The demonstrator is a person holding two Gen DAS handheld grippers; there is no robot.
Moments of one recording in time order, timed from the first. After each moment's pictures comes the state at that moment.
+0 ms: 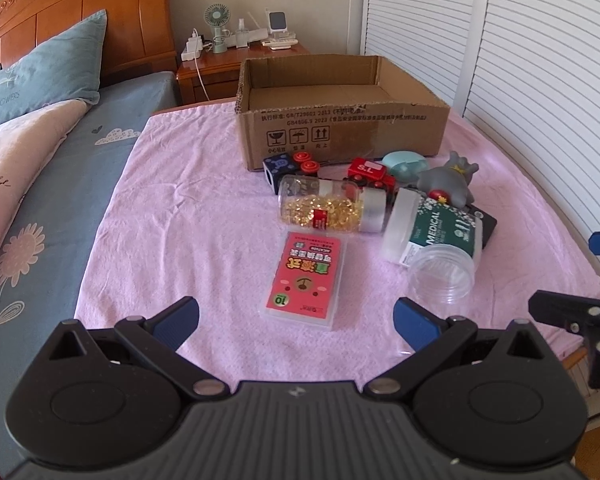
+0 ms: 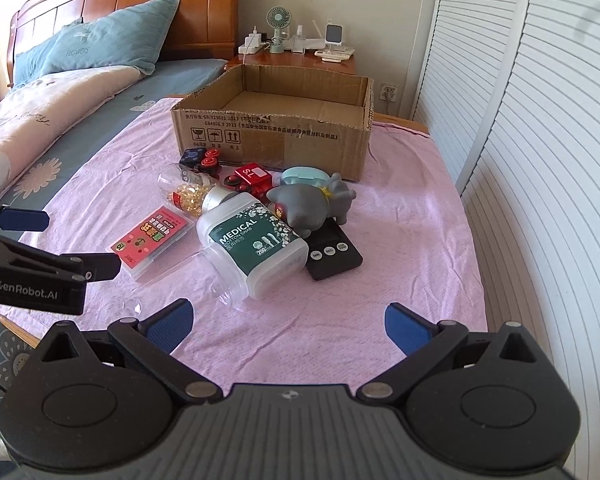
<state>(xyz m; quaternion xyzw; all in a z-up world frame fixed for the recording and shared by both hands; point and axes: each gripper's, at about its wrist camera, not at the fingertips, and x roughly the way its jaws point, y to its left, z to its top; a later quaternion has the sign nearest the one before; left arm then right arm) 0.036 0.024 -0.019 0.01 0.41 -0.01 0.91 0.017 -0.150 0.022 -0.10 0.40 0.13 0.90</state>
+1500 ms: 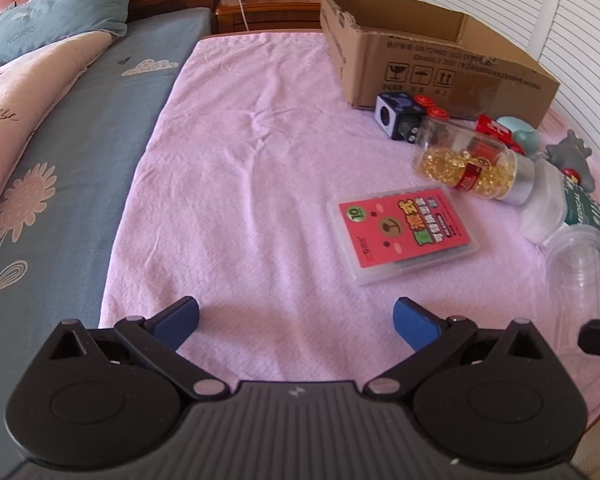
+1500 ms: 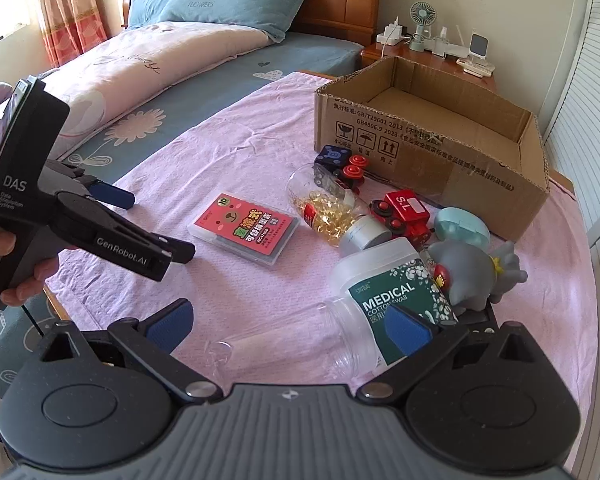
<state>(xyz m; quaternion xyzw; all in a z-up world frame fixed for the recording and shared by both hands) 0.072 0.109 -0.072 -0.02 0.48 0.01 0.88 0.068 -0.069 -0.006 -0.16 0.42 0.31 0.84</state>
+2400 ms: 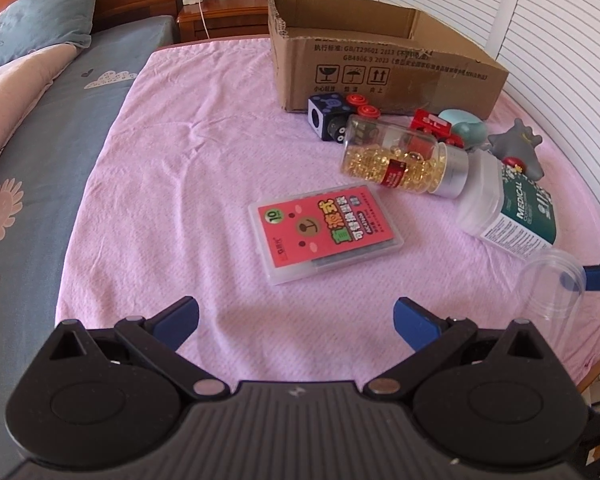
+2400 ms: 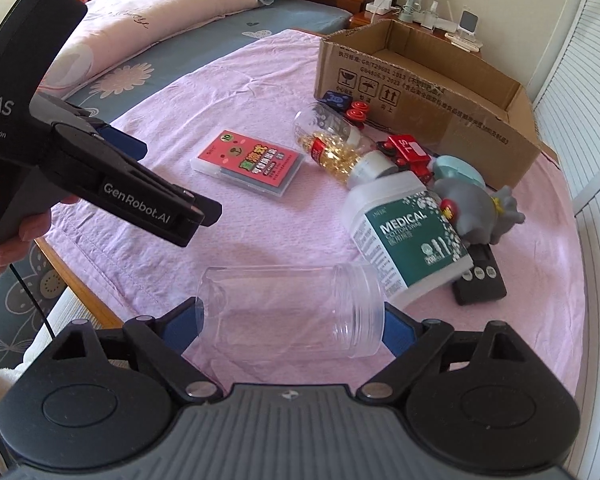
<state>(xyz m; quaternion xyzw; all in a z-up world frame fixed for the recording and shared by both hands) 0.073 0.074 -0.061 -0.02 0.48 -0.03 0.88 0.029 -0.066 -0.024 -0.20 0.45 0.25 0.83</state>
